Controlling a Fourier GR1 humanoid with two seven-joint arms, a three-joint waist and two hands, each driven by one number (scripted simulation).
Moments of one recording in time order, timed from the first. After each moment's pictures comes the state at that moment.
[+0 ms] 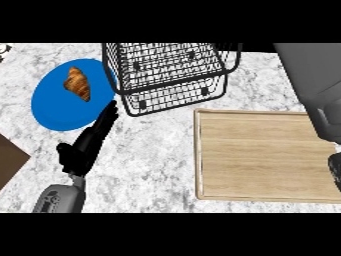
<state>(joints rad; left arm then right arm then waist) -0.14 0.06 -0.05 -1.35 -0.04 -0.13 -0.08 -1.53 -0.23 -0.13 -0.48 0.50 0.26 0.12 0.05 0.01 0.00</state>
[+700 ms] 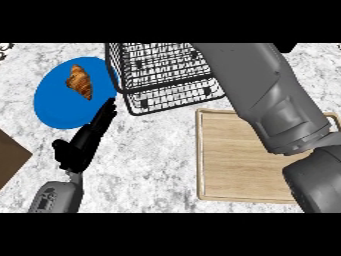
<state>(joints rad) -0.16 0.08 -0.03 -1.35 -0.03 -0.16 -0.08 -1.61 -0.06 -0.16 -0.28 0.51 0.13 0.08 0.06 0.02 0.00</state>
